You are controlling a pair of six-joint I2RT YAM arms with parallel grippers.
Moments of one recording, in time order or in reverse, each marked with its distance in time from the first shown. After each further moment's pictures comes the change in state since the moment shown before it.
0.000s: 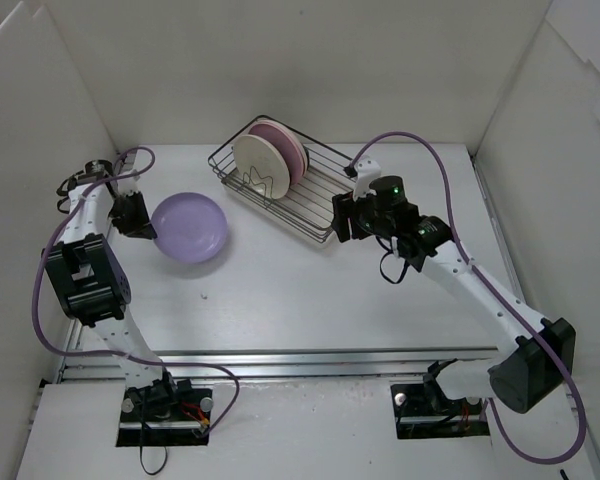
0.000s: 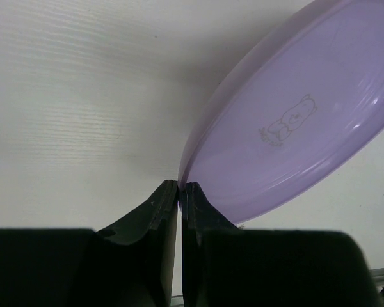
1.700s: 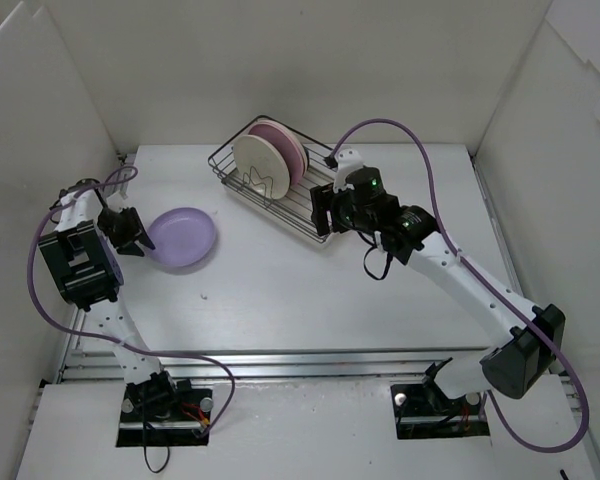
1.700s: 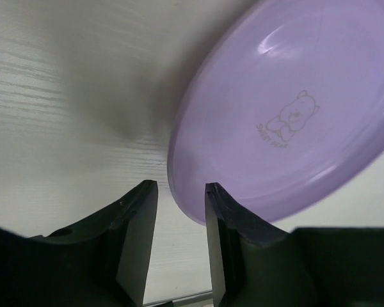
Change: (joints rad) left arm 0.114 0.215 0.071 -0.042 0.072 -0.054; right arm 0.126 0.086 0.172 -0.066 0.113 0.077
